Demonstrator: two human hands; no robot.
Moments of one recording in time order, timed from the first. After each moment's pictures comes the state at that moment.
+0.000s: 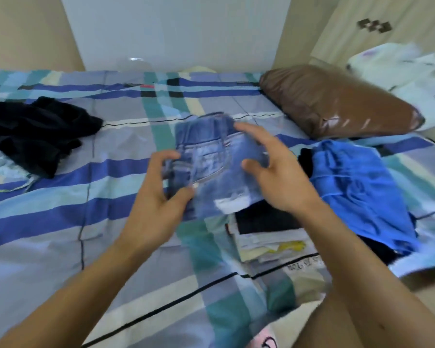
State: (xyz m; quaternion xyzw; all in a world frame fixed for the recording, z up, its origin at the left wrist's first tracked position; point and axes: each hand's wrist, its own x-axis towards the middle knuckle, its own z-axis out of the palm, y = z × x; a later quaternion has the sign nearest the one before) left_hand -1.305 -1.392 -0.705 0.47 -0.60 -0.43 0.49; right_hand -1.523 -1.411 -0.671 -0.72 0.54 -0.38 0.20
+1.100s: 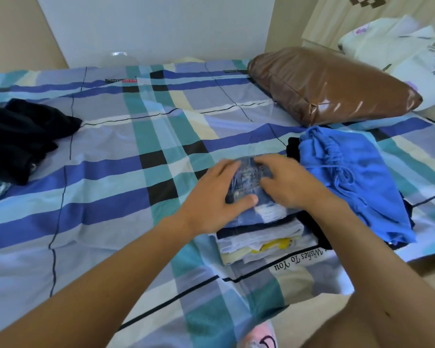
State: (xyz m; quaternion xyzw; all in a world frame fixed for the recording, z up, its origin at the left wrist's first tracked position) left_hand -1.410 -1.451 -0.758 0.39 -0.85 -0.26 0.25; right_hand -1.598 -1.430 -0.705 -0.70 0.68 -0.13 0.15
